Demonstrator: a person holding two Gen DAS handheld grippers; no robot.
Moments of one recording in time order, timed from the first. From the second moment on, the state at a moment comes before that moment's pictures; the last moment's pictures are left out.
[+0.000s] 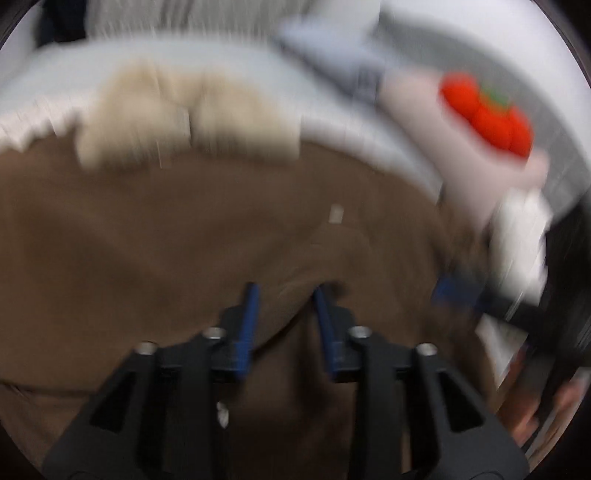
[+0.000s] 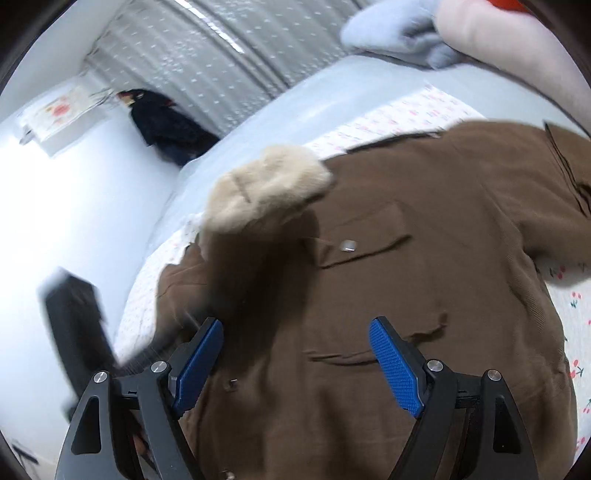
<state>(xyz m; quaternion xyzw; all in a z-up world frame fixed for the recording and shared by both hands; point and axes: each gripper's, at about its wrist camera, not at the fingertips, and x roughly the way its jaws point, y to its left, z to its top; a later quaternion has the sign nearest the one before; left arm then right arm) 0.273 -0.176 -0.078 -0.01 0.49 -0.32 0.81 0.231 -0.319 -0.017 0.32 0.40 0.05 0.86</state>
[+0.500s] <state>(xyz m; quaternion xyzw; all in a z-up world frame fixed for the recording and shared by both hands) 0.324 0.014 -0.024 -0.03 0.38 -0.16 0.91 0.286 -0.305 -0.054 0.35 0.41 0.11 0.83</state>
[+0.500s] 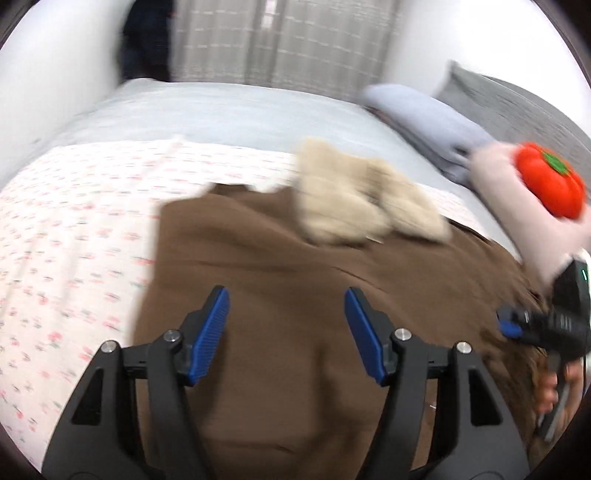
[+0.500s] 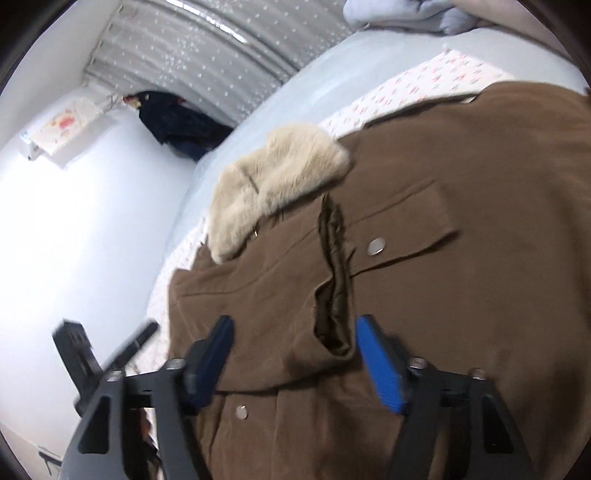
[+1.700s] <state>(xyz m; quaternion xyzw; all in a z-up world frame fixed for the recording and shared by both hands) 0.331 0.013 -0.063 -0.04 0.41 -0.09 0.91 0.297 -0.298 -0.024 0.16 0.37 -0.07 0.91</state>
